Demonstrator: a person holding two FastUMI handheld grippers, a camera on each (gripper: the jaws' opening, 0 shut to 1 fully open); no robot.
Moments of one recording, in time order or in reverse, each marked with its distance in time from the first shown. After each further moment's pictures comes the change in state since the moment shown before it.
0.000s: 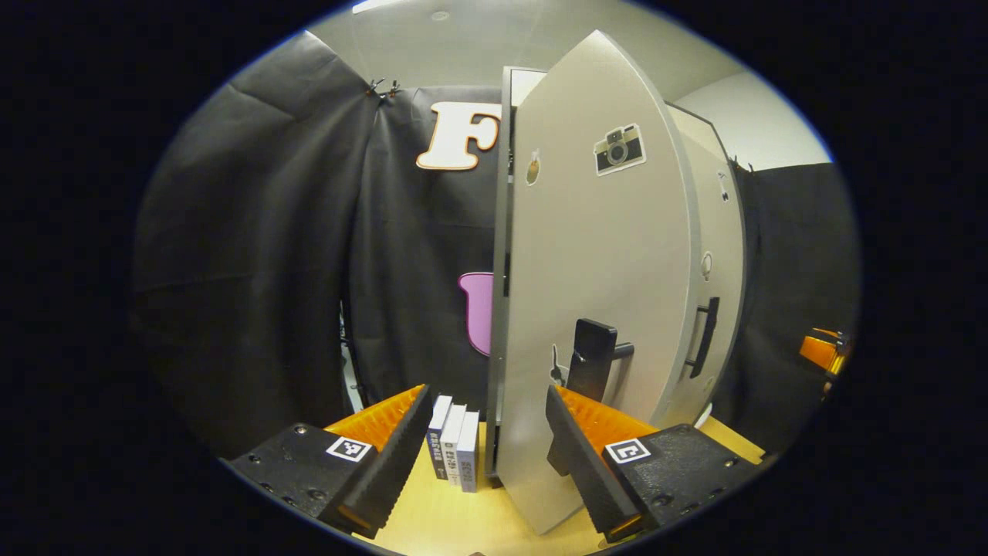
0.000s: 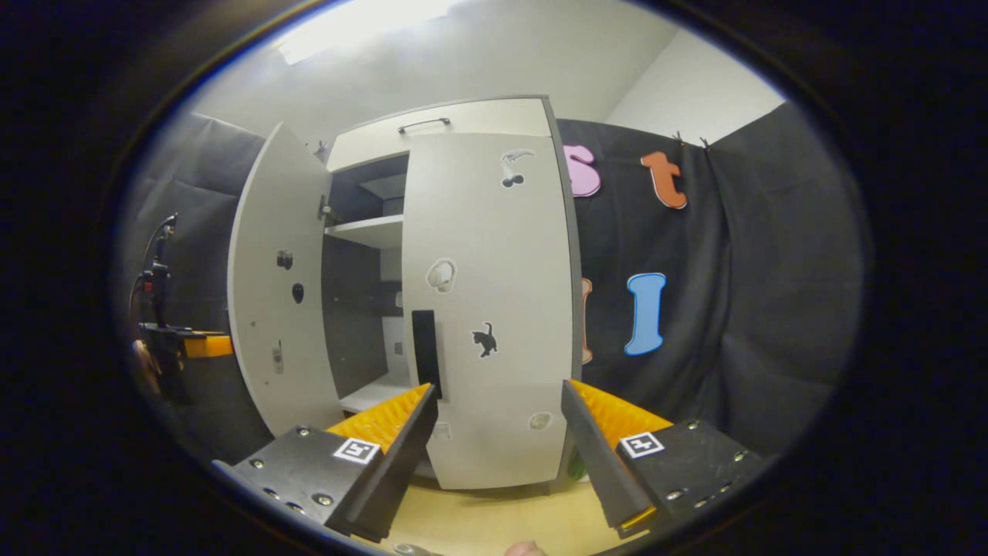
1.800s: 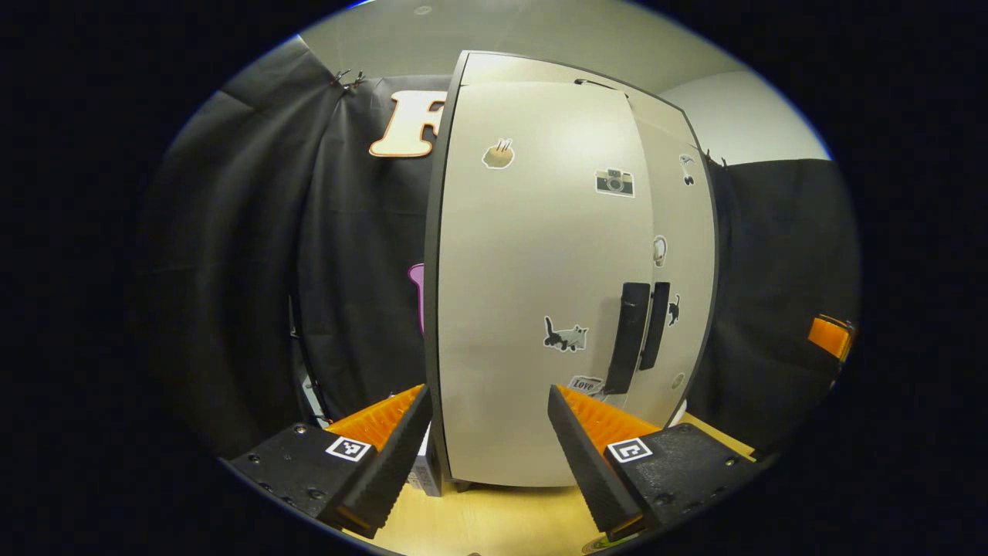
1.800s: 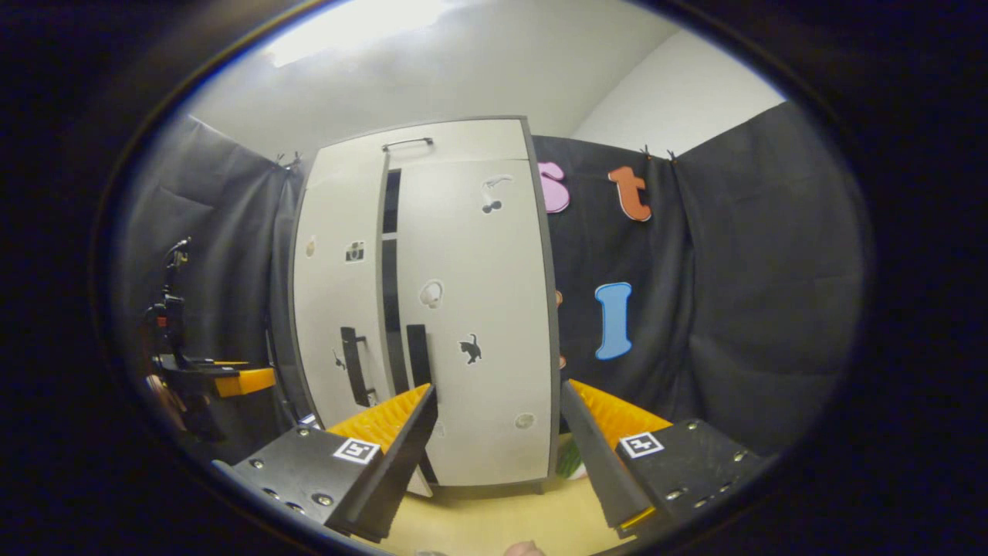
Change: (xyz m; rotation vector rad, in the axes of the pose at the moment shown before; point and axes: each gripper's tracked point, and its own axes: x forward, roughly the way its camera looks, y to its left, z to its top) left arm 0.029 -0.044 -0.018 0.019 0.005 -0.086; right arm -0.037 0.018 0.020 0.038 -0.047 -0.085
